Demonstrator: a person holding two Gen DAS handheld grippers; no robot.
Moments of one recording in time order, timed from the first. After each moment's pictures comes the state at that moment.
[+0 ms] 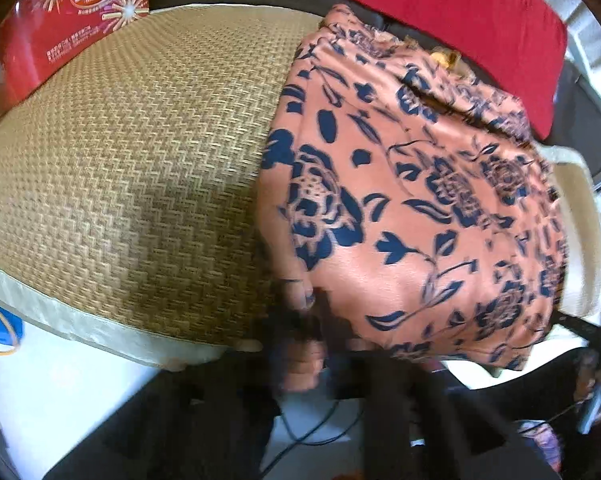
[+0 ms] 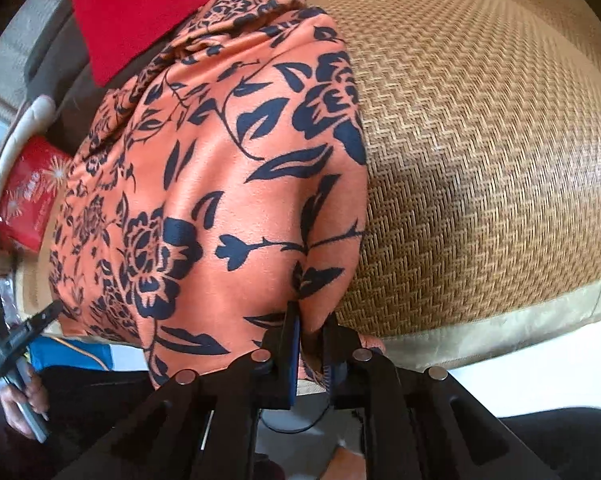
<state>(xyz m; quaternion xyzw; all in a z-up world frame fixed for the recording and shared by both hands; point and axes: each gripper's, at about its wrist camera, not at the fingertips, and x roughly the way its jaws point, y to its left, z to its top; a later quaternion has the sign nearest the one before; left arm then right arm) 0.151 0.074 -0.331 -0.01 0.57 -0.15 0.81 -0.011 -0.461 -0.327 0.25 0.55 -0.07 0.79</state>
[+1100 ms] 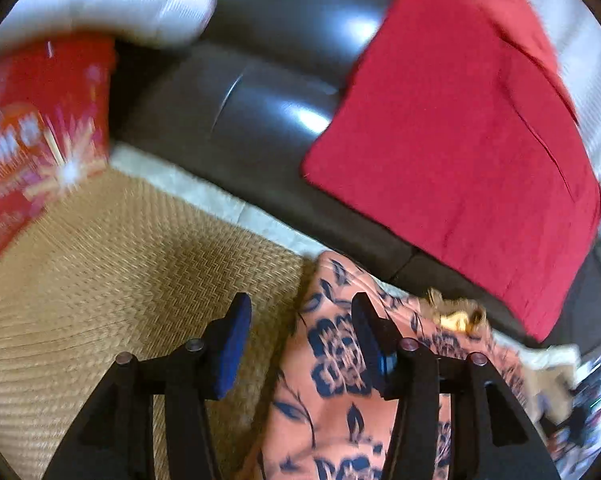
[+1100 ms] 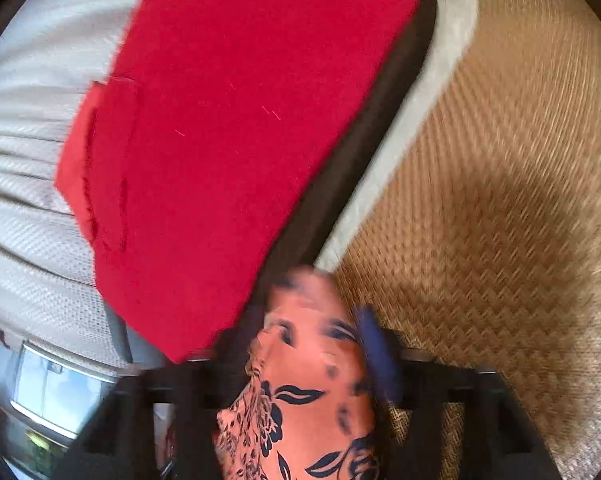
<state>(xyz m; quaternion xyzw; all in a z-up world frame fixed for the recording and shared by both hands) 0.400 0.025 -0.242 -0.14 0.41 -0.11 0.89 0.206 -0.660 -0.290 0.56 0.20 -0.08 0.80</state>
